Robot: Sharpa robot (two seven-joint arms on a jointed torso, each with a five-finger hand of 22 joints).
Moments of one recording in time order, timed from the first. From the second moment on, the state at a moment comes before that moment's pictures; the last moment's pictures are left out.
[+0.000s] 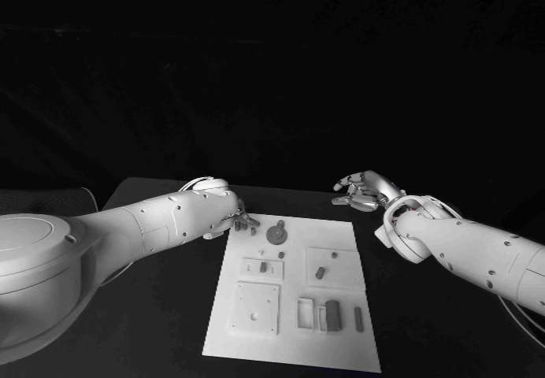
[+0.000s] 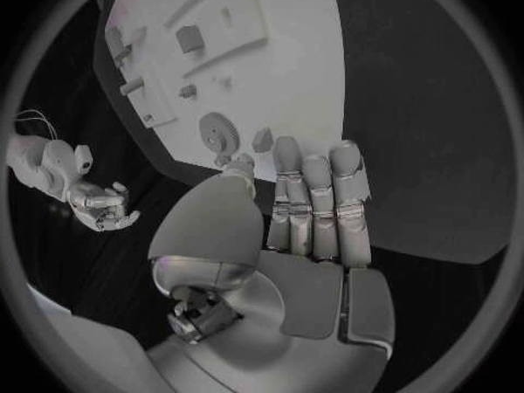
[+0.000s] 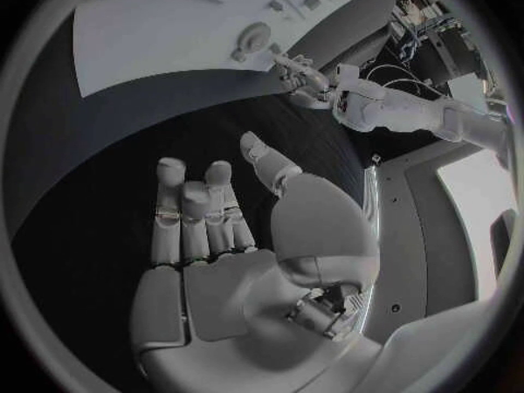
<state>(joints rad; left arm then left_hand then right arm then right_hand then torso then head) 1.31 -0.40 -0.22 0.81 -1.11 0.06 -0.46 1.13 -0.01 -0.02 0.29 0.22 1.10 0.05 0.33 0.75 1.30 -0.05 0.58 0.65 1.09 -0.14 1.18 0.69 0.03 1.21 -0.24 0.65 1.31 1.22 -0.56 -0.07 1.06 -1.02 -0.46 0.10 1.09 -0.08 0.50 -0.29 0.05 0.83 0.15 0.24 0.46 0.95 0.06 1.10 0.84 1.01 -0.04 1.57 0.78 0.25 1.01 0.03 0.97 1.31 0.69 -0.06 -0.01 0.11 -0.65</state>
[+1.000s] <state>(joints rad) 1.29 -0.38 -0.22 0.78 -1.12 0.06 -0.44 1.16 -0.01 -0.03 0.29 0.23 1.10 0.05 0.32 0.75 1.30 -0.05 0.58 0.65 1.08 -0.14 1.18 0.69 0.03 1.21 -0.23 0.64 1.31 1.22 -0.56 -0.07 1.06 -1.02 -0.46 0.10 1.09 -0.08 0.50 -0.29 0.05 0.83 0.16 0.24 0.46 0.95 0.06 1.10 0.83 1.01 -0.04 1.57 0.78 0.25 1.01 0.03 0.97 1.31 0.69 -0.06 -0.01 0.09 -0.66</state>
